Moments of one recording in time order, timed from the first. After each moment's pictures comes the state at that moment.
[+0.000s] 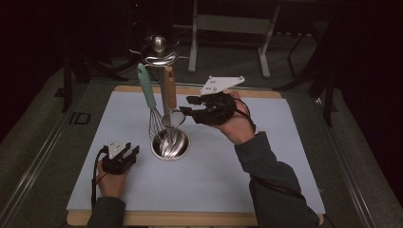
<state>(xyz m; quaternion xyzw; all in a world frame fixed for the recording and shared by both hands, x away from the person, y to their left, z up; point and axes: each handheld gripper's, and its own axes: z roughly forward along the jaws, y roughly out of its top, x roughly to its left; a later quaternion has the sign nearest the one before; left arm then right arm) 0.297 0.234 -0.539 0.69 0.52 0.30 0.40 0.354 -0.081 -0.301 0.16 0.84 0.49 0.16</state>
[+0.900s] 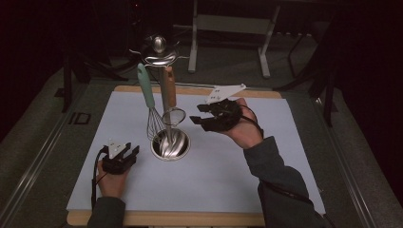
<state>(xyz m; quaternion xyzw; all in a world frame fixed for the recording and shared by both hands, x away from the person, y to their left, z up) 0.297 0.234 -0.539 0.69 0.52 0.30 0.40 0.358 -0.099 -0.325 0.17 0.87 0.43 0.16</state>
